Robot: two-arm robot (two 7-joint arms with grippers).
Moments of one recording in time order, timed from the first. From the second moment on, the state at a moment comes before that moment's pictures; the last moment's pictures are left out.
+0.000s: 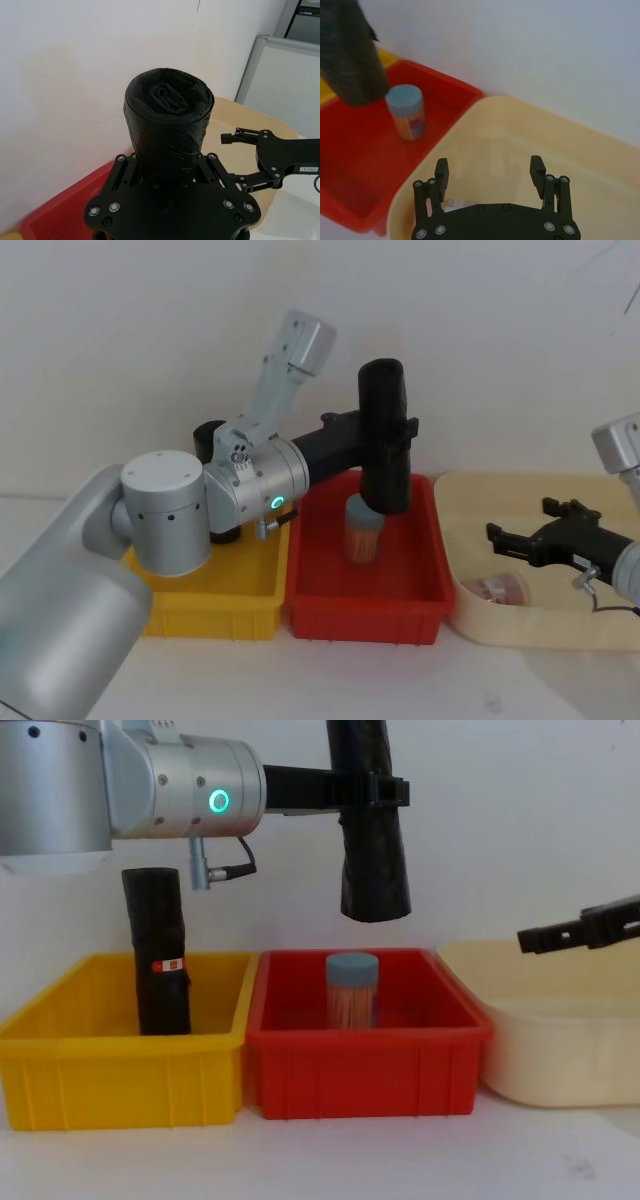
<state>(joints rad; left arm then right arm) -0.69 0.16 0.45 -1.35 -0.47 0.34 -0.41 0.50 0.46 -0.35 -1.47 0.30 0.47 0.40</state>
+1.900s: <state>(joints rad) -0.71 0.15 0.47 -1.32 -0.47 0.33 -0.42 0.80 0.28 -0.53 -1.10 0.38 0.32 0.66</state>
